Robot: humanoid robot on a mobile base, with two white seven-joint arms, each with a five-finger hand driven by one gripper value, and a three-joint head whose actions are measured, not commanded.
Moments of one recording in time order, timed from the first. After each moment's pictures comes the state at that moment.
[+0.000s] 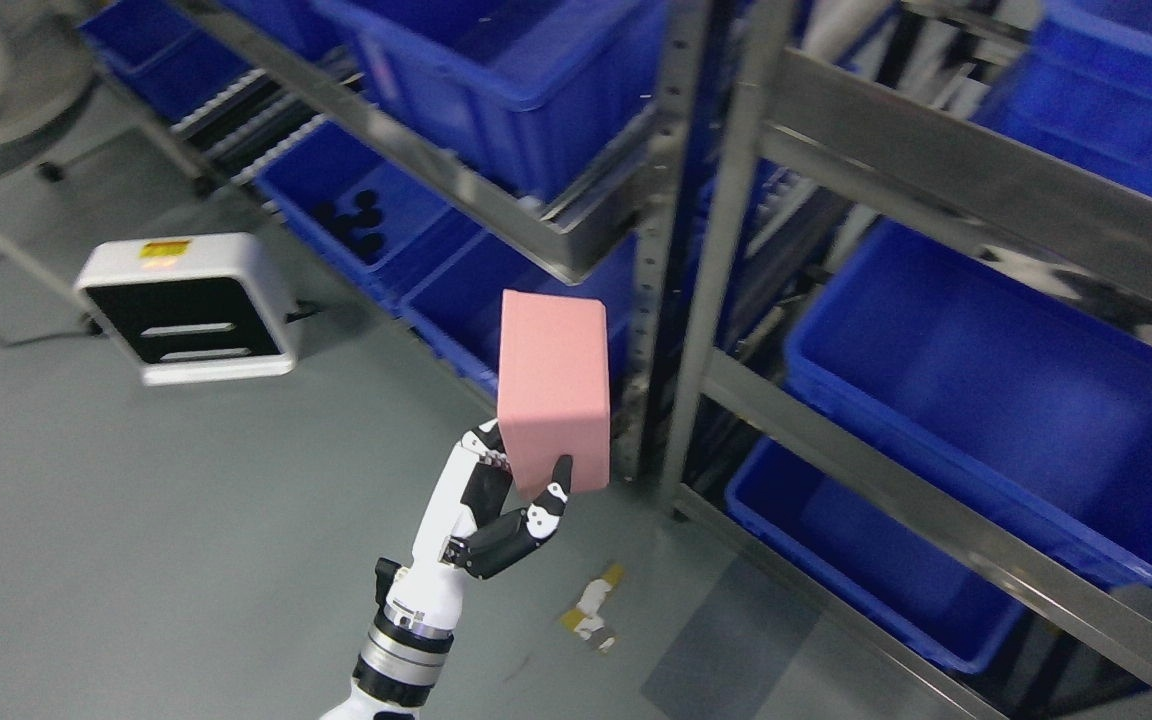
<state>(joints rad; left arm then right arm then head) -0.07 0.00 -0.29 -1.59 0.20 -0.50 -0.32 0.00 0.00 0.00 0.00 0.00 0.02 -0.04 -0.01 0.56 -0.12</state>
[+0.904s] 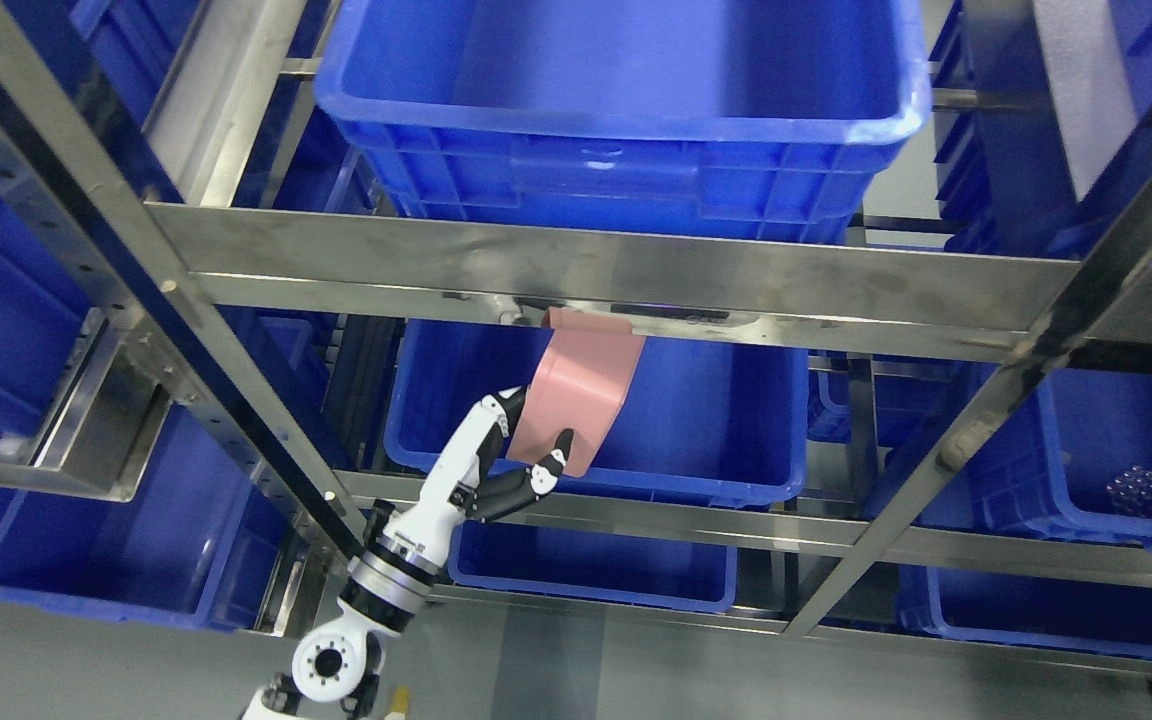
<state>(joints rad) -0.29 0.02 -0.20 -1.42 -0.04 -0.35 -0.38 0.00 0.00 0.00 0.00 0.00 0.02 -0.04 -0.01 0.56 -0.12</state>
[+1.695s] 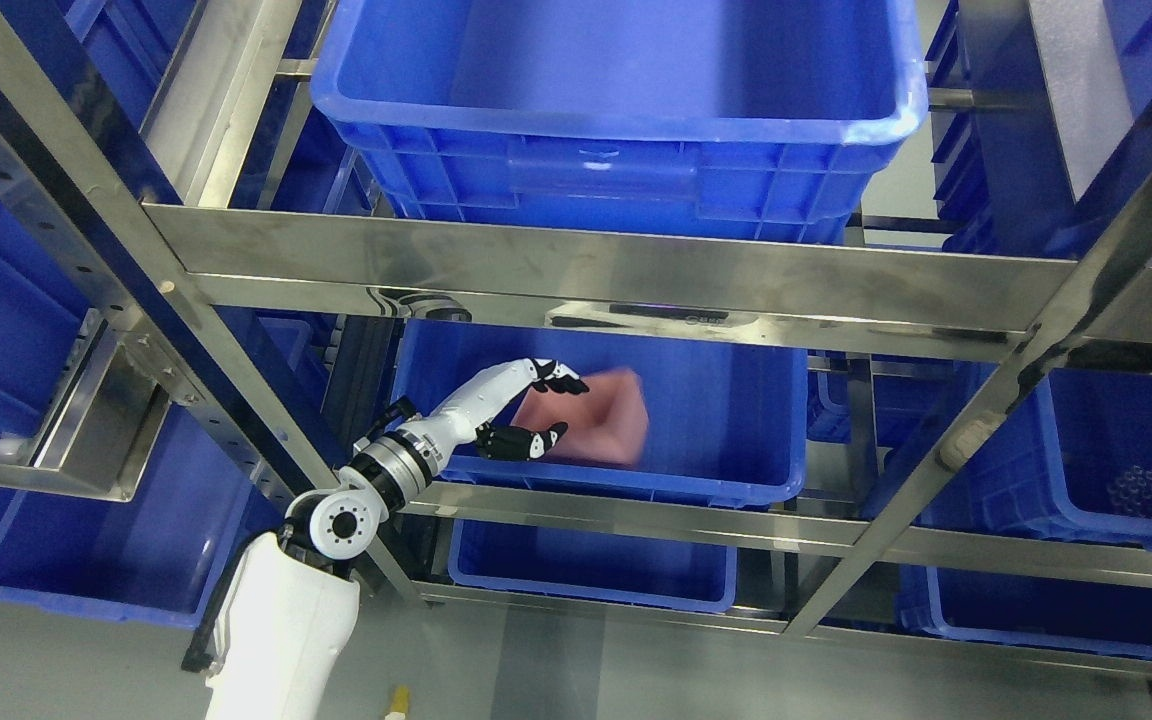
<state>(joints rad) -0.60 0.02 -0.17 -1.09 -0.63 -0.37 -0.50 0.00 0.00 0.00 0.00 0.00 0.02 -0.04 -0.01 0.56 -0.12</state>
